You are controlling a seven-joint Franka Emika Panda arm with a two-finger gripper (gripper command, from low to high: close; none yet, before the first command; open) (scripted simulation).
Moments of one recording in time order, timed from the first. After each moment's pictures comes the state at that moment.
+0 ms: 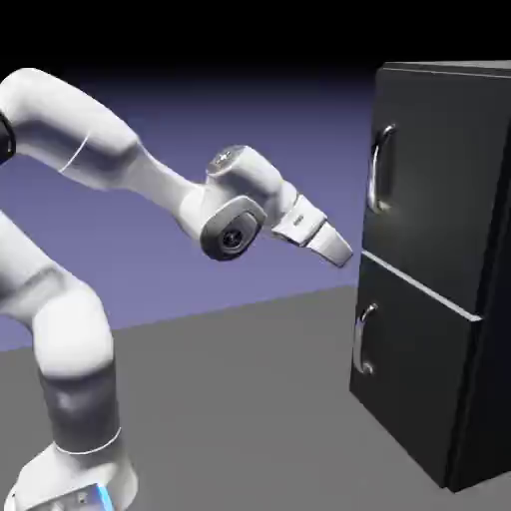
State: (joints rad) arm -0.02 -0.58 0.03 -2.79 0.12 3.03 0.64
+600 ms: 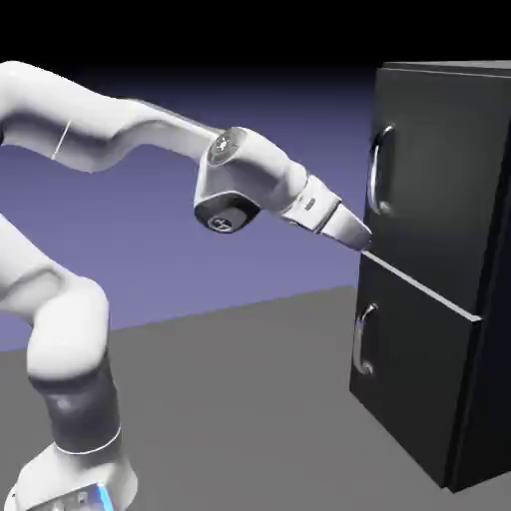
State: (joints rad) arm -0.21 -0.62 0.21 -2.69 0.90 2.98 -0.01
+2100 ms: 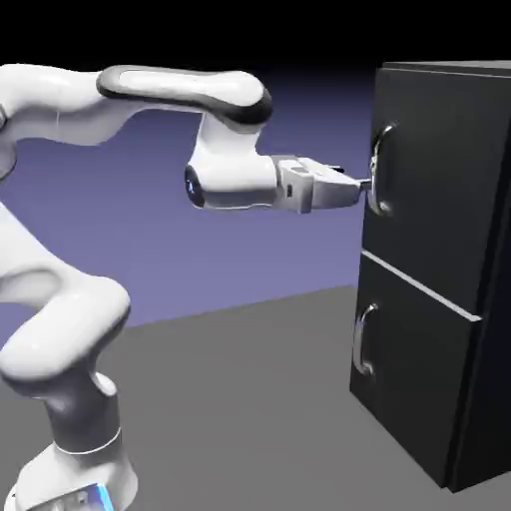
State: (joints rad) arm -0.67 -0.74 0.66 -2.43 2.84 2.86 -1.64
